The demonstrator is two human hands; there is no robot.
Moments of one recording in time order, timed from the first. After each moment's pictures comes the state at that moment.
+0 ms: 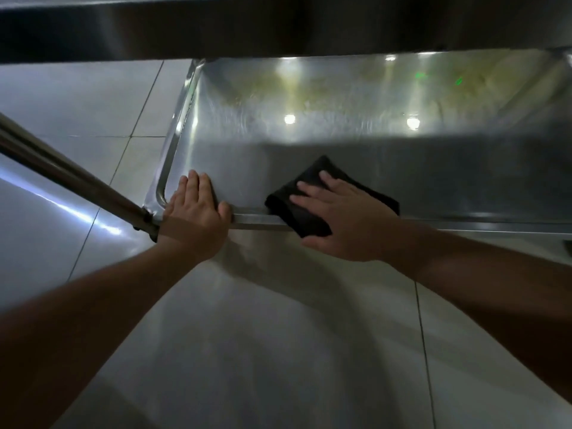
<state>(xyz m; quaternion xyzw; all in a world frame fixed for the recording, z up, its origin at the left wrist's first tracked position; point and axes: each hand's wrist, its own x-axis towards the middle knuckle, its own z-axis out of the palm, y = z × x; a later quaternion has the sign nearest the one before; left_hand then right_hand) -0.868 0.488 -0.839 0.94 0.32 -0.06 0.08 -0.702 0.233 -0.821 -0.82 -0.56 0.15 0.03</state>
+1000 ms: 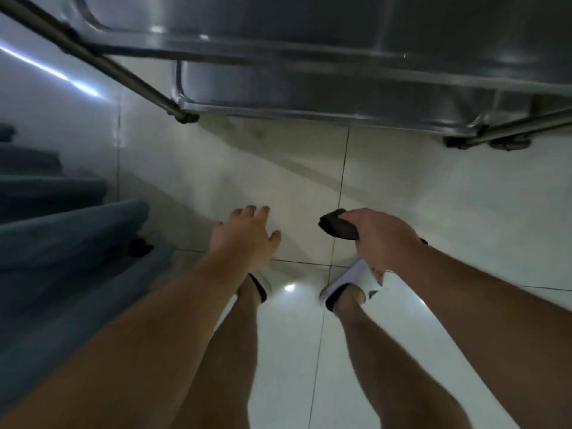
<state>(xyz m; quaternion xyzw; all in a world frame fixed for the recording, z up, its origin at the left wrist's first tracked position) -1.010 0.236 -0.551 0.86 0.23 -0.43 0.17 -0.853 0.021 -0.533 -0.81 -0.27 0.52 -0.02</state>
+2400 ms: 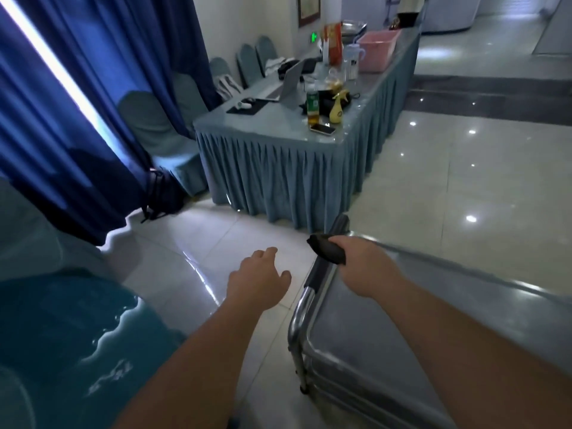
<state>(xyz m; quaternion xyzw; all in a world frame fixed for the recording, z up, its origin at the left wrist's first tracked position) -0.920 0.616 0.101 0.87 0.46 -0.03 0.15 -0.726 0.487 0.117 -0.83 -0.49 0.17 0.23</state>
